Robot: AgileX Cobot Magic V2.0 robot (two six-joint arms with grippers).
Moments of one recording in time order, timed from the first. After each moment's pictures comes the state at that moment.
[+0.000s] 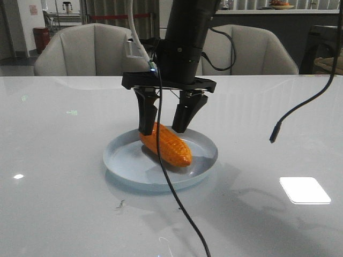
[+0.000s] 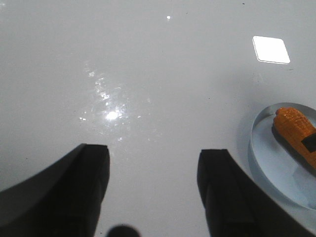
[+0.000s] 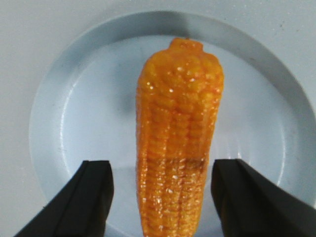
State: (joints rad) left arm 0.02 0.86 -0.77 -0.23 0.64 0.14; right arm 0.51 2.29 -2.07 0.23 1.23 -0.07
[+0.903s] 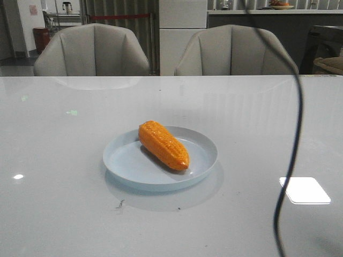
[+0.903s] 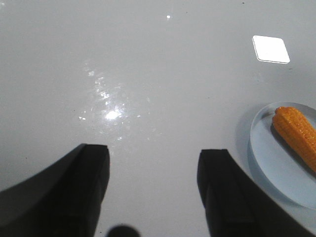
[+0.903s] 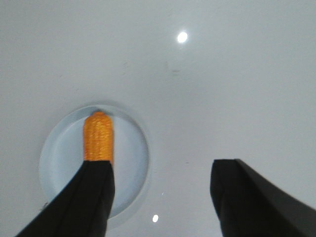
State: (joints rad) left arm 0.02 0.86 -0.77 -0.23 0.64 0.14; right arm 0.25 1.79 -2.07 0.15 1.25 -0.07
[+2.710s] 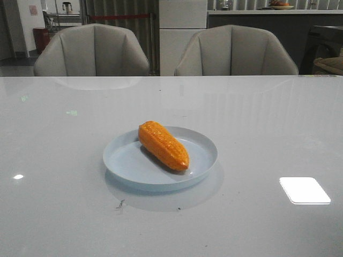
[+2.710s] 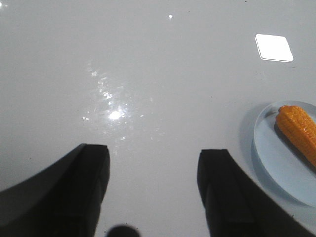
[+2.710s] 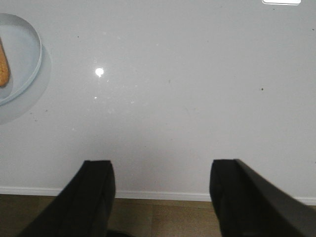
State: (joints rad) left arm 0.02 0.86 -0.77 -0.22 0.64 0.14; right arm 0.04 0.59 -0.77 -0.02 1.01 0.07
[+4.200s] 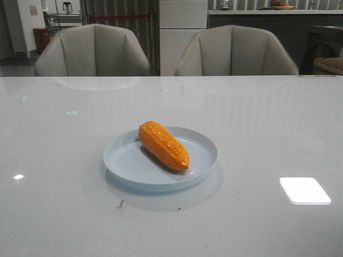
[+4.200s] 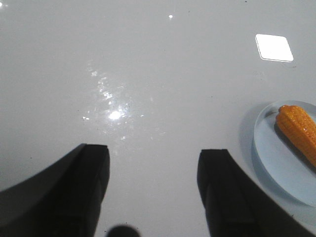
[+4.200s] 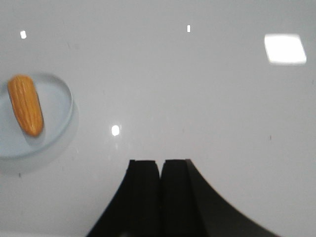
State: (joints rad) left arm 0.02 0.86 -0.77 -0.22 0.64 0.14; right arm 0.04 0.36 -0.69 0.03 0.82 0.07
